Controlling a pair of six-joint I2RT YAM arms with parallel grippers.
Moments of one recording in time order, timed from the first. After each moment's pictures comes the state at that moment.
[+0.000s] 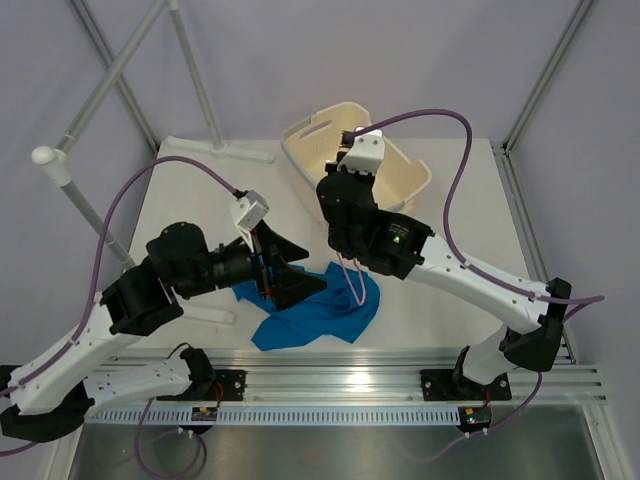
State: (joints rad) left arm -1.00 0.85 1.22 -0.47 0.24 -0.45; right arm 1.11 1.53 1.66 -0.31 1.18 0.32
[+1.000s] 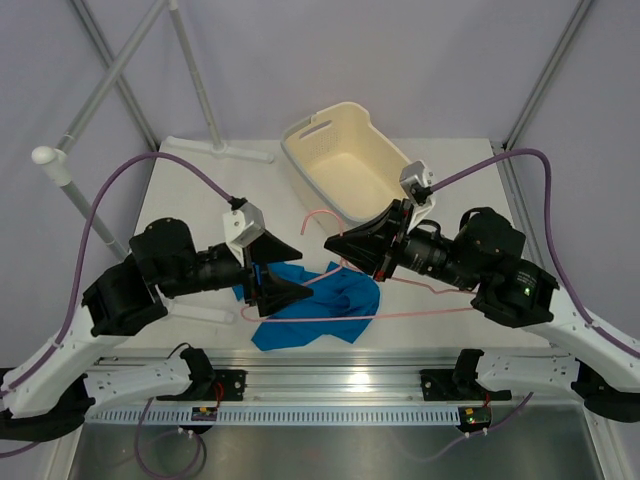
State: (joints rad) left arm -1.00 0.84 1.33 -0.61 0.33 -0.17; right arm 1.11 0.97 1.35 -0.24 -0.09 0.36
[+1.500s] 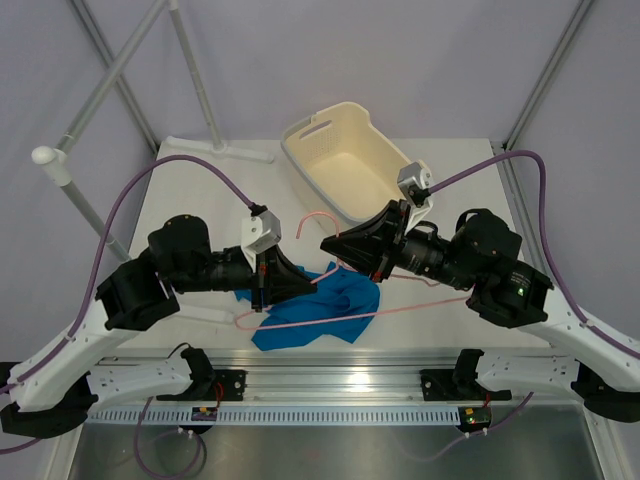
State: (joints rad) left arm -1.00 0.89 1.31 -0.61 0.47 -0.16; right arm 1.11 0.97 1.31 -0.18 -0.12 0.36
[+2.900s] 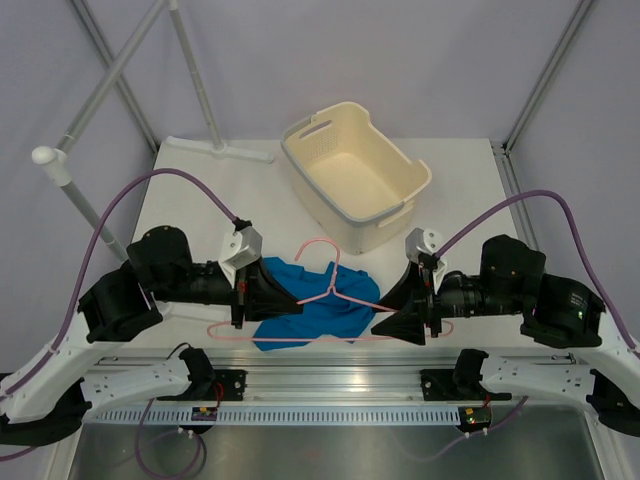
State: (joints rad) left arm -1.00 0.81 1.28 -0.64 0.59 -0.19; right arm 1.11 0.79 1.31 -0.76 -0.40 0.19
